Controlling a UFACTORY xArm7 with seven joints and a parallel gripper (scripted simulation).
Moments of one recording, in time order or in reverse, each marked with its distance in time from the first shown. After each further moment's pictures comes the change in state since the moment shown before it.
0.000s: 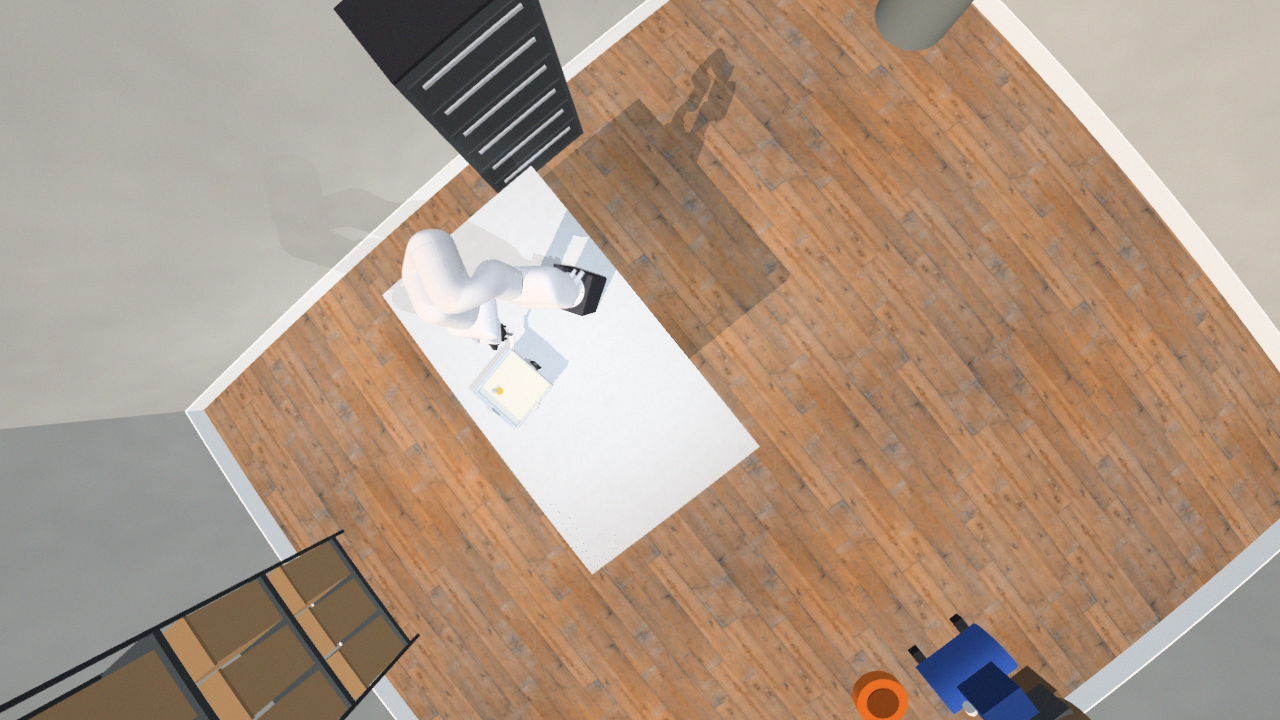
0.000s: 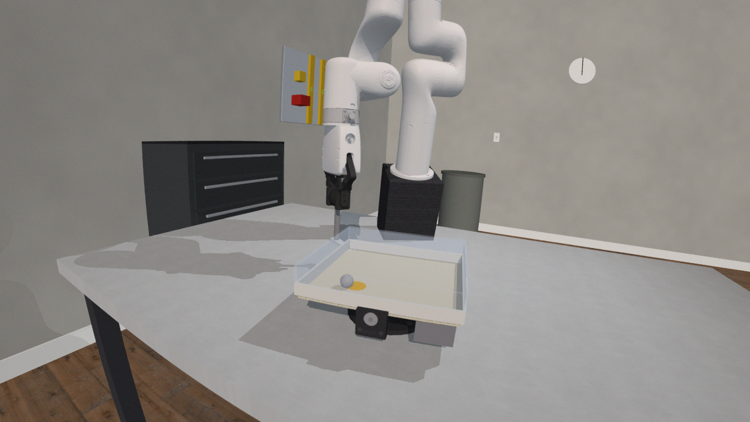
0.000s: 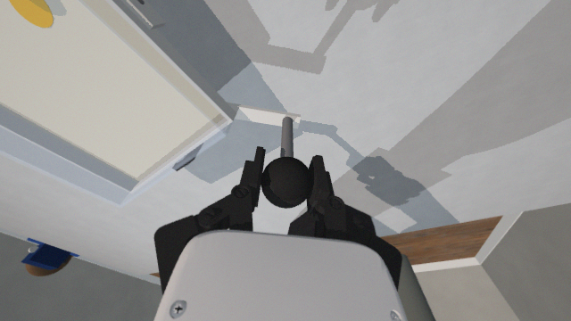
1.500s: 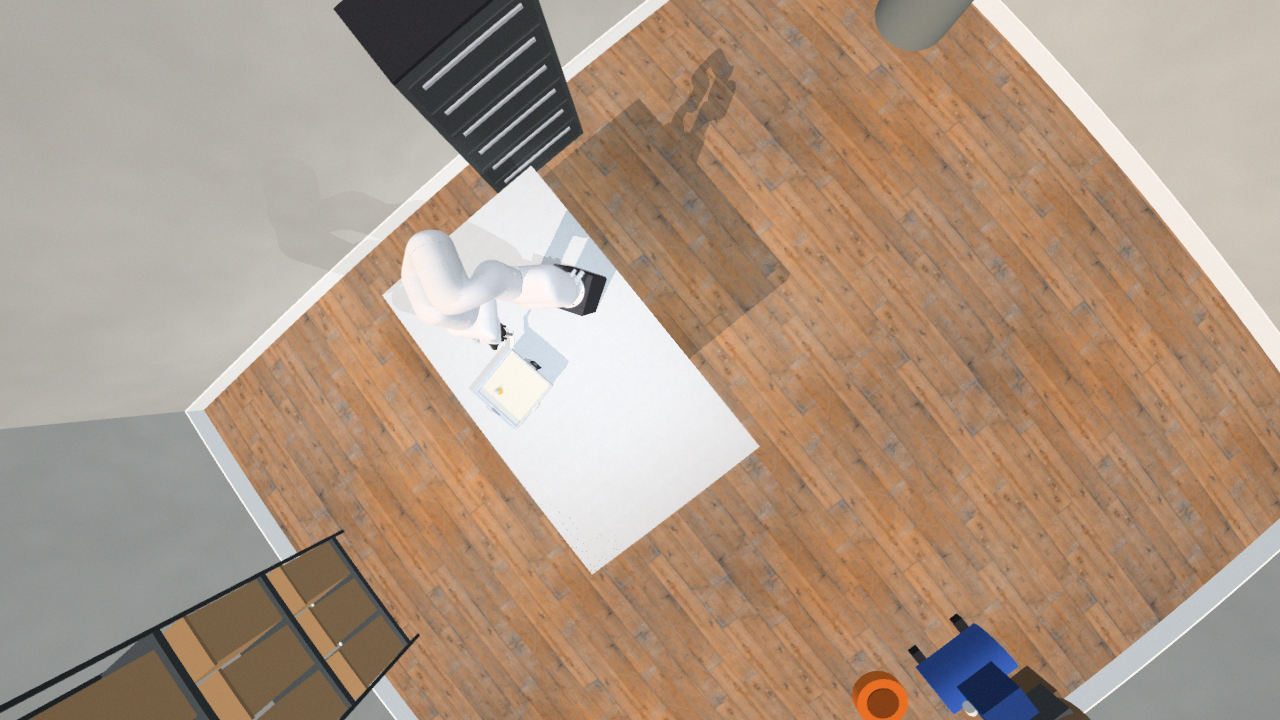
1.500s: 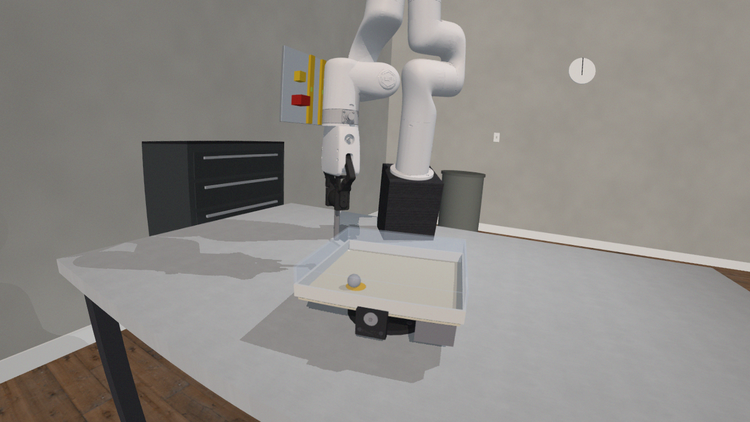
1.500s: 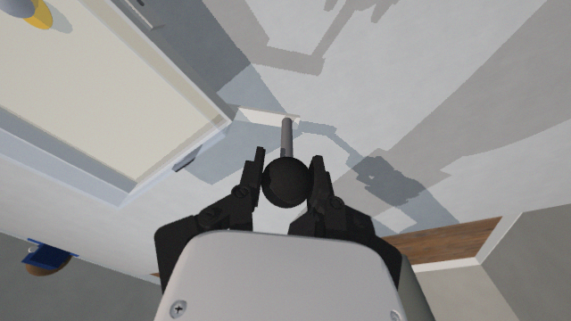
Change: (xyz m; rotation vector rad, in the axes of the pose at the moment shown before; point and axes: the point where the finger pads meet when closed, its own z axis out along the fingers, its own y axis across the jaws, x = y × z) arm 0.001 0.001 0.001 0.000 -0.001 0.000
